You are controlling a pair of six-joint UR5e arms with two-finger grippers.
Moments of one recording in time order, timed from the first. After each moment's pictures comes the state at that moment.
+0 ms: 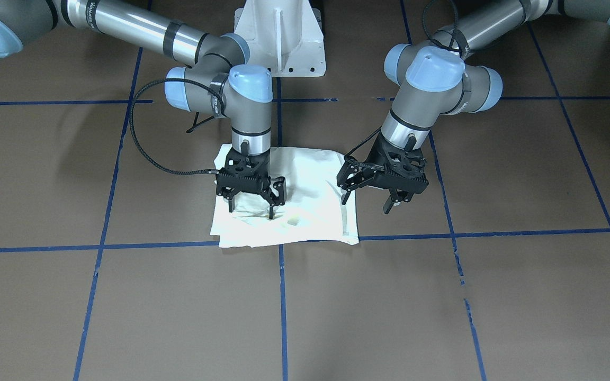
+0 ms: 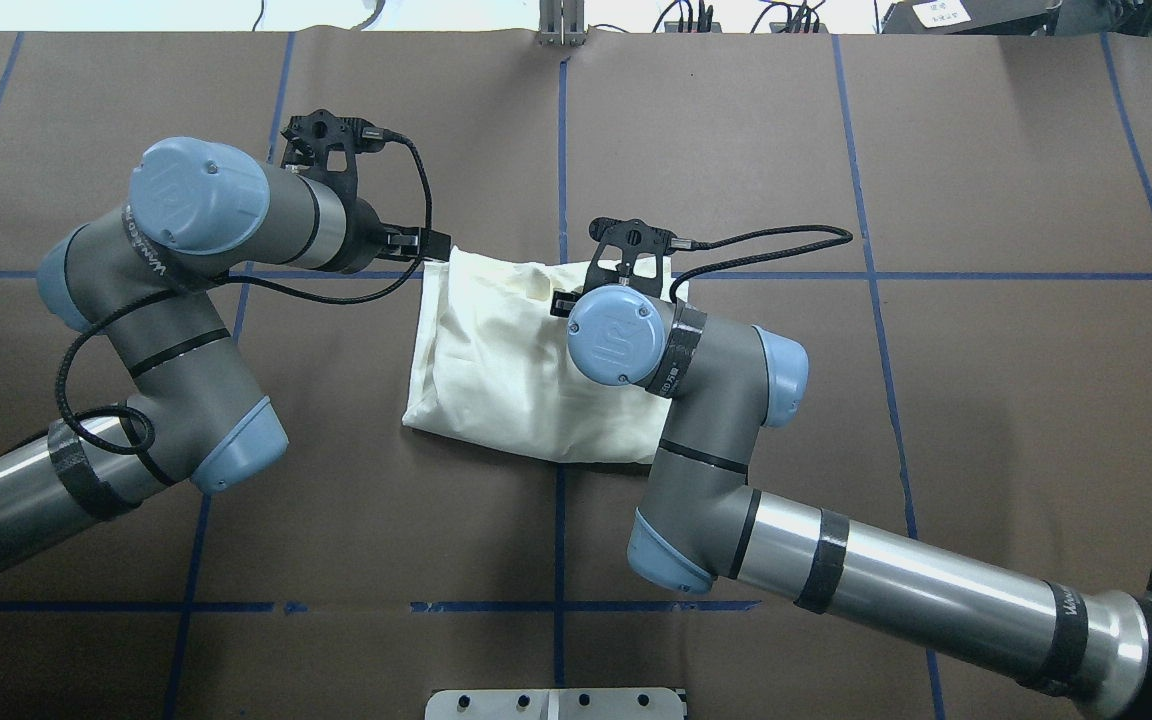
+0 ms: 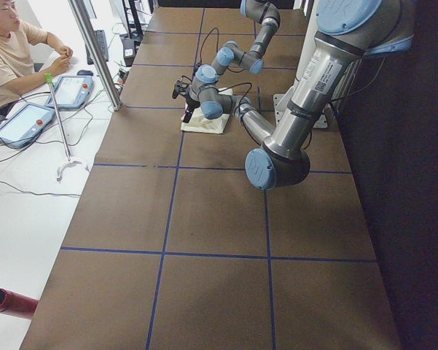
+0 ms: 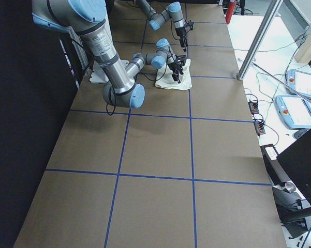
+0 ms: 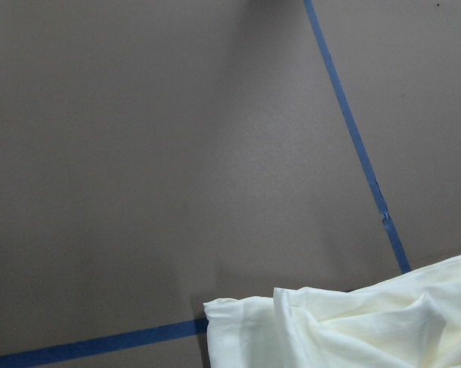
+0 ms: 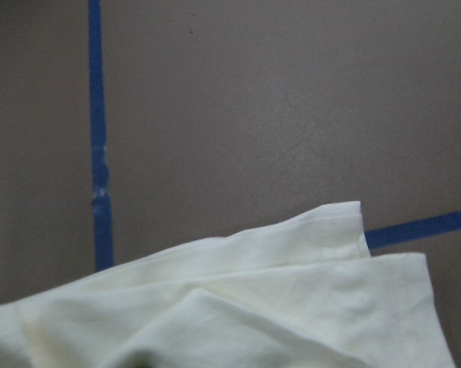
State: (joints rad) left arm -0.69 -2.11 -1.60 -2.10 -1.79 -1.05; right arm 0.46 -0.81 1.36 -1.34 1.37 1.46
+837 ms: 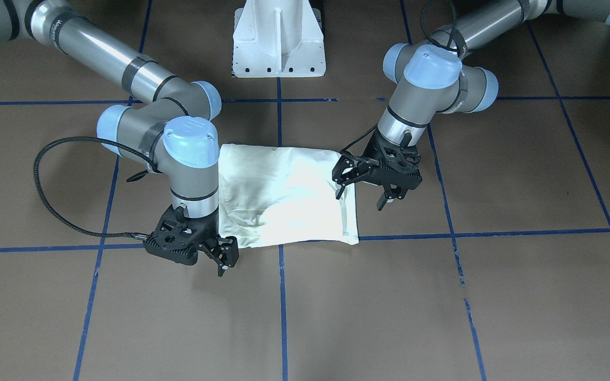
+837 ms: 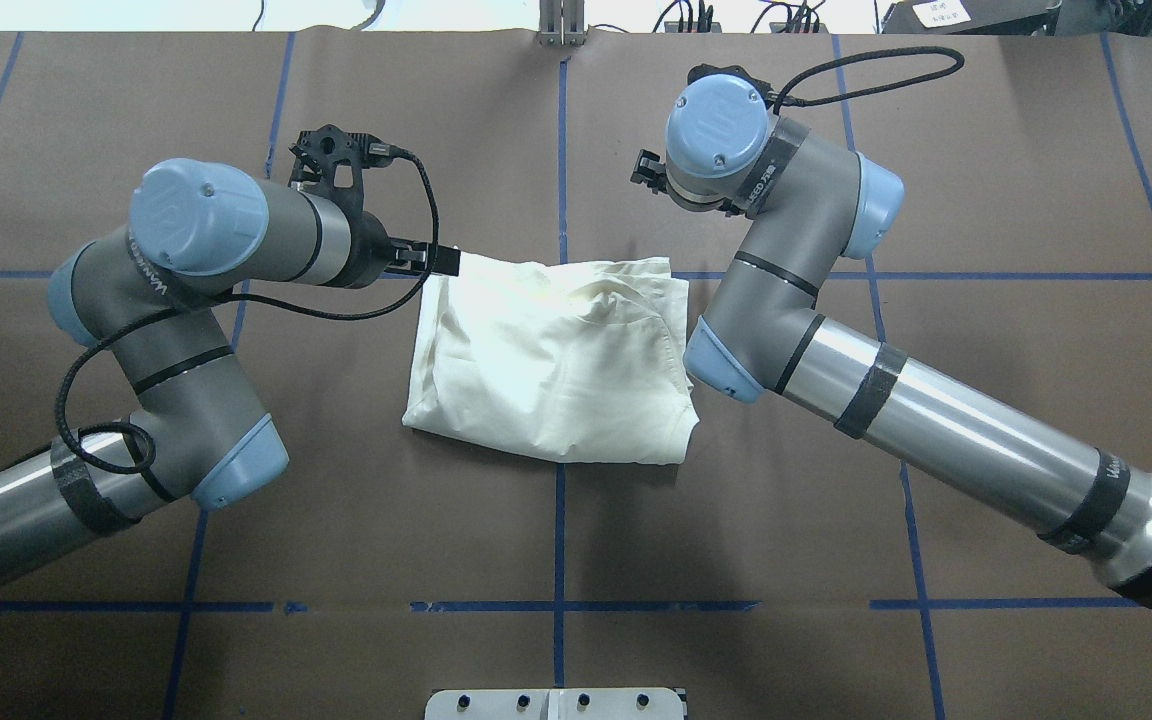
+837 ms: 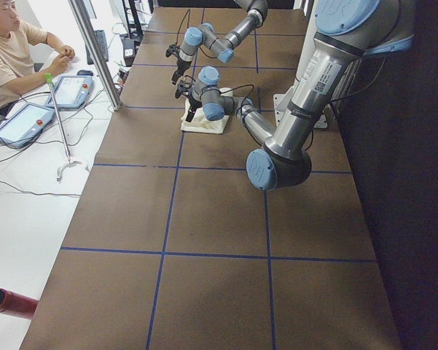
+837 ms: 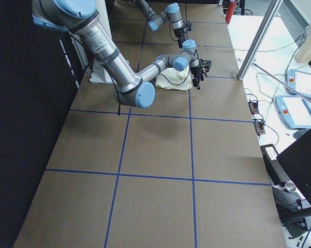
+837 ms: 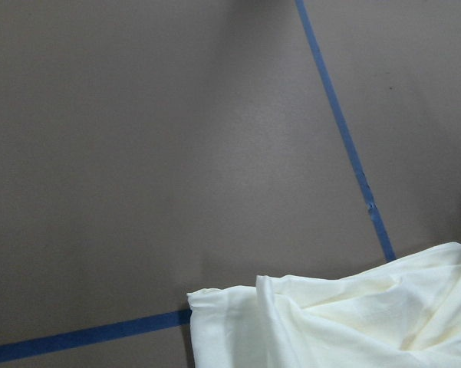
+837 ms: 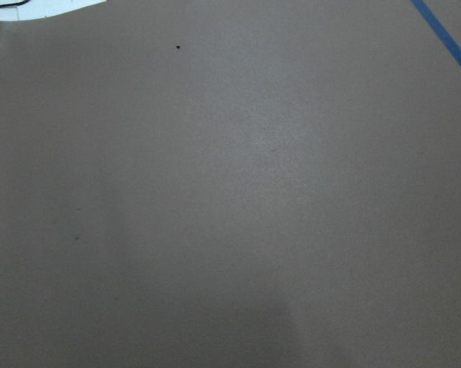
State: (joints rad) left arm -0.66 -2.07 -1.60 -2.23 -1.79 -1.04; right arm 0.72 -0.77 1.28 -1.33 1.65 1.41
